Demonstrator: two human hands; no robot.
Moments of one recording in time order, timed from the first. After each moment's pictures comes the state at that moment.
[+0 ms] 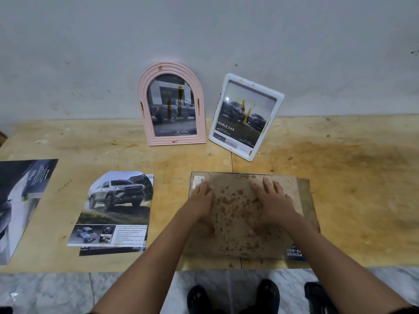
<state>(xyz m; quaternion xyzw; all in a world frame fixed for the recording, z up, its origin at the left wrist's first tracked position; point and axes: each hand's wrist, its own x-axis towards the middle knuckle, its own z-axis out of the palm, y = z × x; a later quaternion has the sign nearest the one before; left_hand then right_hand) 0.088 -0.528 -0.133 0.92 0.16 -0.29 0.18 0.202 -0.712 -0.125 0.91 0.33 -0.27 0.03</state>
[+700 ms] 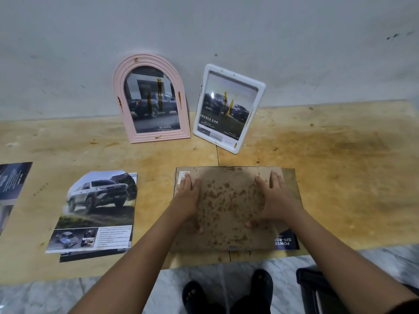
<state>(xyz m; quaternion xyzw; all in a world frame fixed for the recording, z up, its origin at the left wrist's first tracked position) 0.086 -0.534 -0.151 0.94 0.19 -0.20 0.19 0.214 -0.747 -0.126 0.92 0.30 -0.27 -0.01</state>
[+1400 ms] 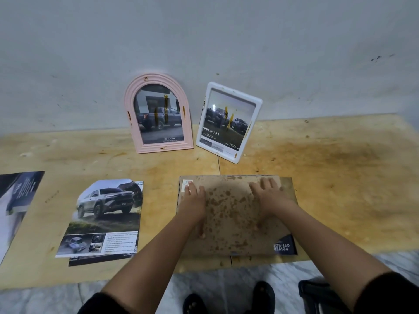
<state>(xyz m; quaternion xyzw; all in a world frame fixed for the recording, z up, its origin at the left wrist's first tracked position) 0.098 -0.547 -0.137 0.94 0.22 -0.23 0.13 0.223 -0.719 -0.109 0.90 0.31 -0.29 0.11</state>
